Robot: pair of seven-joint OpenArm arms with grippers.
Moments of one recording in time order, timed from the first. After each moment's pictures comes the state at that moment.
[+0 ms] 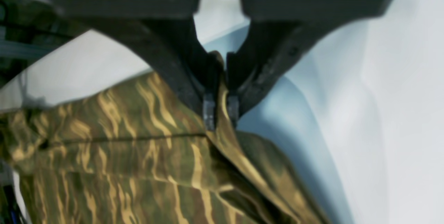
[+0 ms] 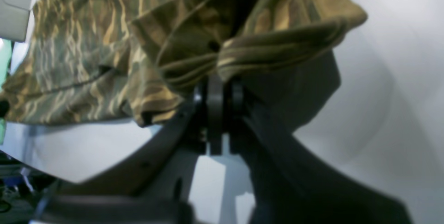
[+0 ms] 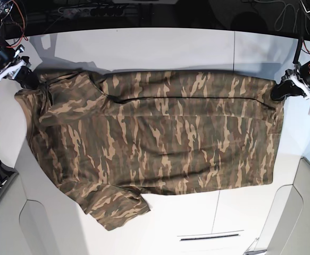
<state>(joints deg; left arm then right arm) 16.8 -28.7 -34.8 84.6 -64.5 -35.9 64.5 -19.4 10.4 42.4 96.2 55.6 33.5 -66.6</state>
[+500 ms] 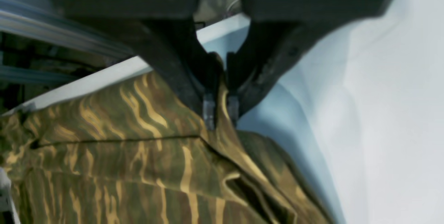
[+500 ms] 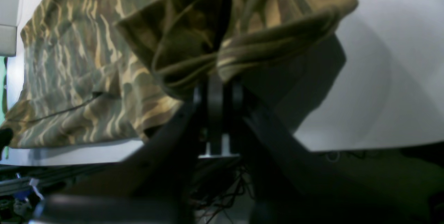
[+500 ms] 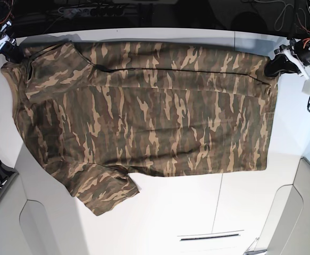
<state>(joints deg) 26.0 -24.8 -37.8 92.3 -64.8 -35.9 65.4 -26.5 10.4 51.2 96.3 60.0 33.7 -70.3</state>
